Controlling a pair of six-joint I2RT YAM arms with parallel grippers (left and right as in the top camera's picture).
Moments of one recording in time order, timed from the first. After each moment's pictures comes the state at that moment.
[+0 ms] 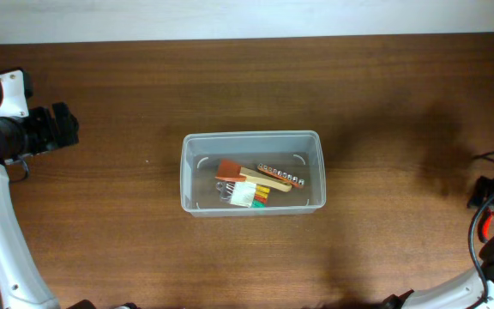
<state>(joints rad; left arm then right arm) 0.42 1.52 1.77 -1.28 0.21 0.13 -0.86 1.93 1.42 -1.08 0.04 -0.36</state>
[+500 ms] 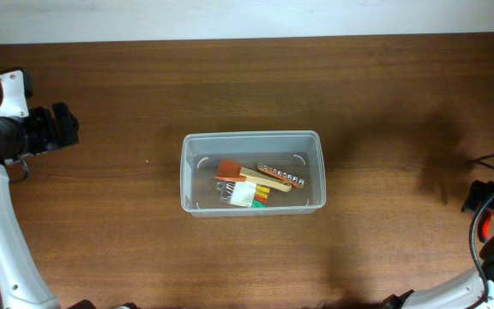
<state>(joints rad) 0.42 1.52 1.77 -1.28 0.21 0.13 -0.86 1.94 1.37 -1.04 0.04 -0.37</state>
